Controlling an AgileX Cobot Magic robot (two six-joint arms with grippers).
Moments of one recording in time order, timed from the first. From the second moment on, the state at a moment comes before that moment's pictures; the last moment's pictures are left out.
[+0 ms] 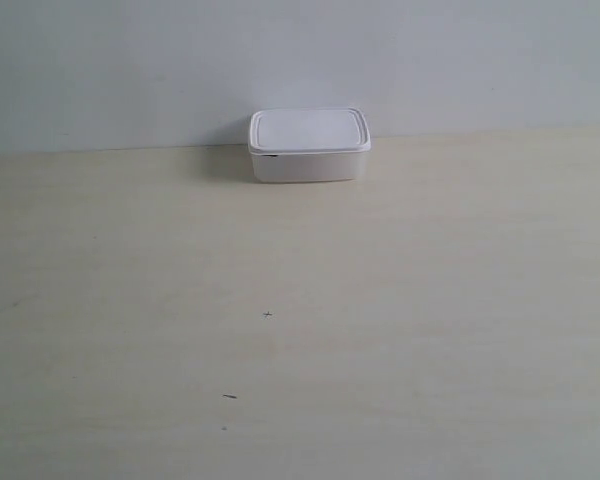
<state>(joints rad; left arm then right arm) -0.19 0.07 0.00 1.19 -0.14 -1.50 0.36 0.01 -0.01 -0.80 -0.01 1.35</state>
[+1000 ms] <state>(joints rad) 0.32 0.01 0.00 1.19 -0.16 -1.50 -0.13 0.01 -0.01 -0.80 -0.01 1.35</state>
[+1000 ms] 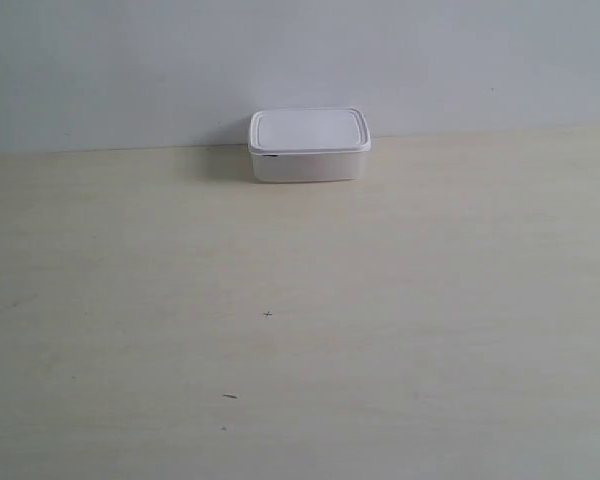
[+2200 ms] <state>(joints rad) 0.26 0.01 0.00 1.19 -0.16 -1.50 -0.11 0.01 -0.01 -0.80 -0.01 1.35</state>
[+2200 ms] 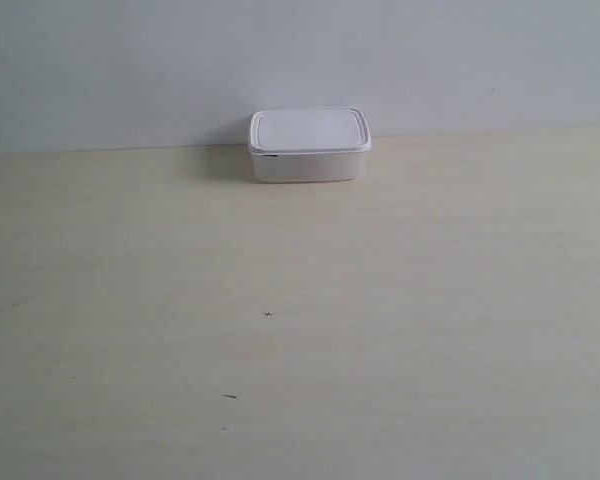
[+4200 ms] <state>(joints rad) 0.26 0.01 0.00 -0.18 0.36 0.19 -0.11 0.01 -0.01 -0.80 -0.01 1.35</state>
